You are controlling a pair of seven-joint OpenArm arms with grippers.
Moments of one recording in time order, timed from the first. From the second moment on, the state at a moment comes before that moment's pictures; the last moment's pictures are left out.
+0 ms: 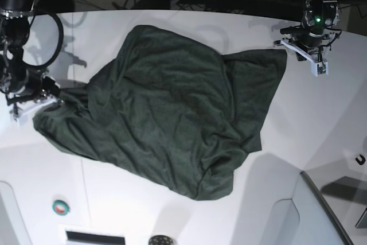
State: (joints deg) left arm 23.6 -19.5 -11.1 84.0 -17.8 2.3 26.9; right arm -2.7 13.8 18.4 81.6 33.4 -0.2 -60.4
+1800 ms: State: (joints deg) left arm 16.2 -18.6 -3.2 73.2 -17.7 2.5 19.7; right arm -6.0 10.8 8.8 88.7 15.4 -5.7 -60.3
